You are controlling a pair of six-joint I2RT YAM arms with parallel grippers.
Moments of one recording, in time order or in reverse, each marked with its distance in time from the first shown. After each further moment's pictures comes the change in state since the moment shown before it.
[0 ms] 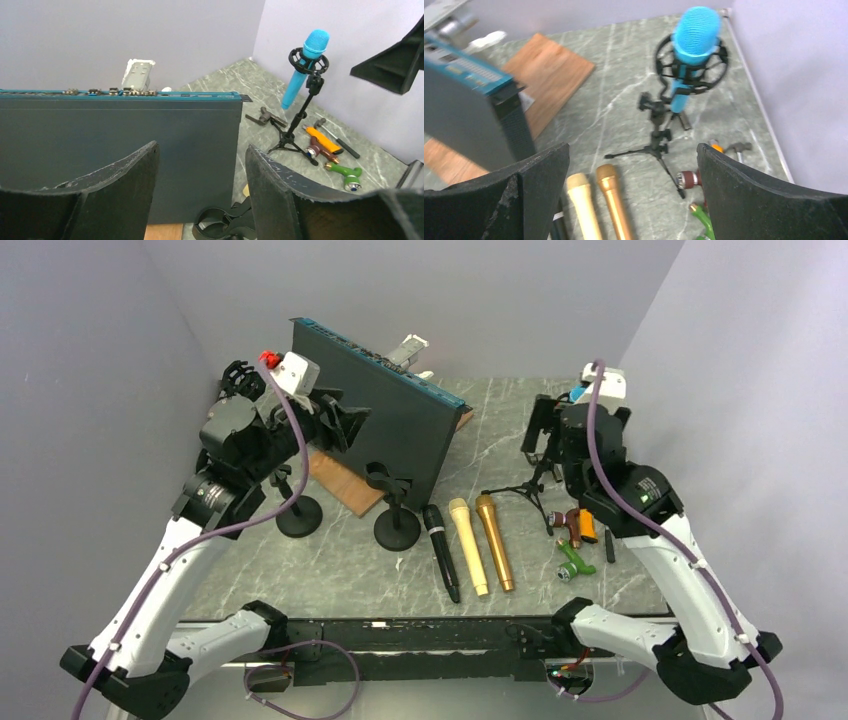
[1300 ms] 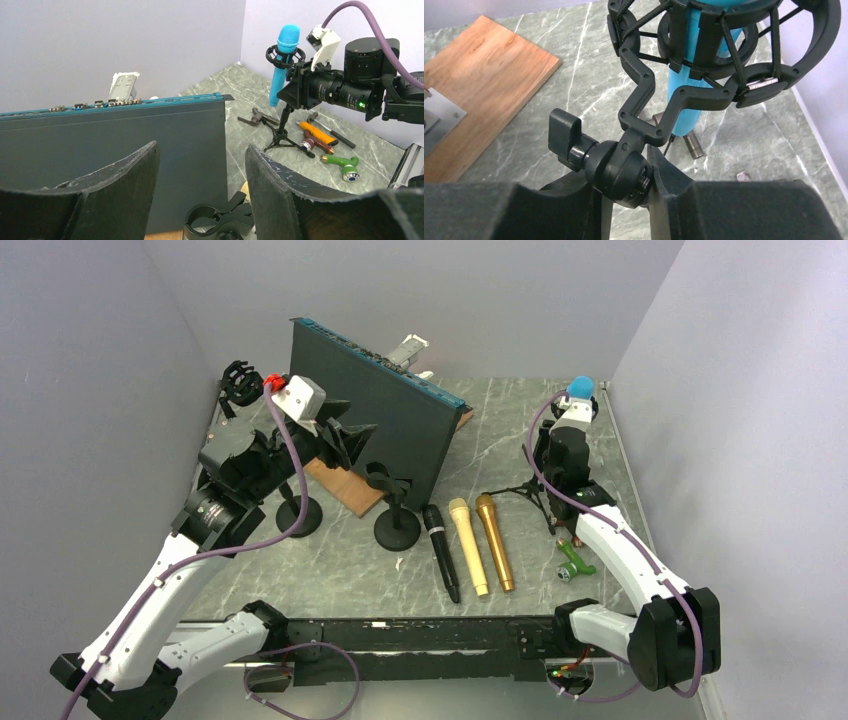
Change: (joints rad) left arm -0.102 -0.083 -0.093 0.065 -0.024 0.087; right arm -0.401 0.087 -0.666 0.846 -0.323 -0.140
